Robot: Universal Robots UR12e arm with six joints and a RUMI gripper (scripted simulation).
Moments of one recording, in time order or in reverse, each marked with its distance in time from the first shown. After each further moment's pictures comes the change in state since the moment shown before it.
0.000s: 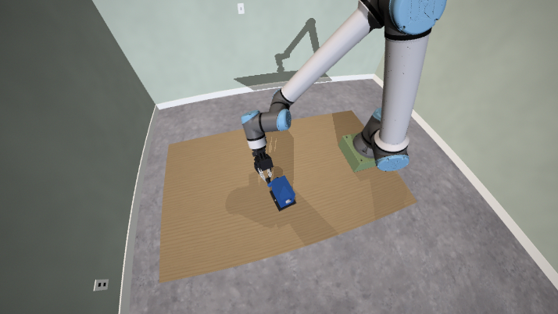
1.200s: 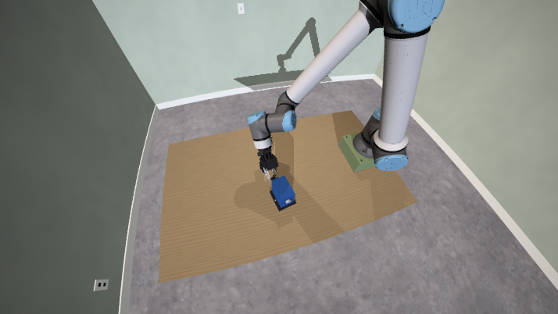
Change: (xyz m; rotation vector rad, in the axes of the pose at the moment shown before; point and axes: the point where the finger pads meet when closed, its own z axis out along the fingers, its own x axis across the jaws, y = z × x) arm 0.030 -0.008 0.014 0.000 0.000 0.000
